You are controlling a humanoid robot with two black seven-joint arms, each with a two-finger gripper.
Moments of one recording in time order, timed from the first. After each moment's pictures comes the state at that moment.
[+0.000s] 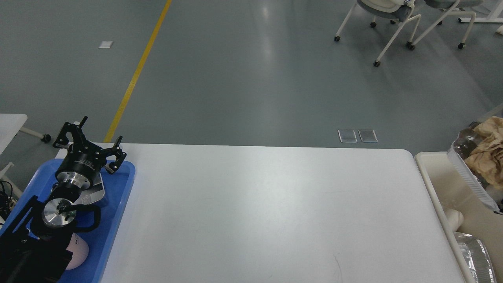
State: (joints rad) left arm -0.36 0.18 -1.42 -0.85 0.24 -0.29 -0.06; right arm 0.49 -0.92 0.46 0.66 -0.36 0.44 -0.12
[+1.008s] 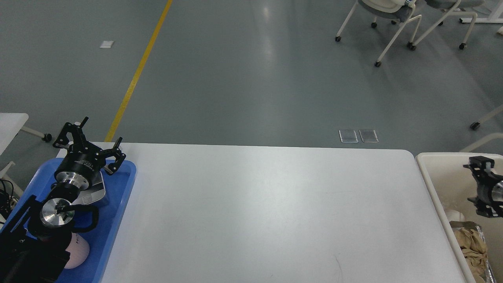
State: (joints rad) left arm -0.36 0.19 -1.41 -0.85 0.25 -0.28 -0.04; right arm 0.75 -0.47 0.37 0.11 -0.25 0.34 -0.12
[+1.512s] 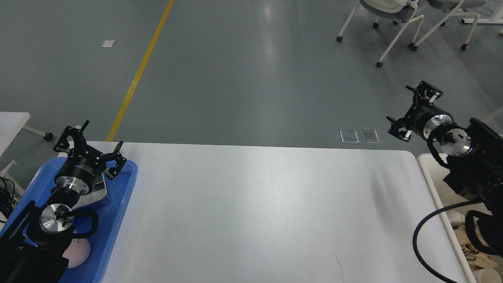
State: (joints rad) left arm -0.29 0.19 -1.41 -0.94 0.25 -0.28 -0.04; right arm 0.99 -0.22 0.77 0.14 0.20 0.36 -0.05
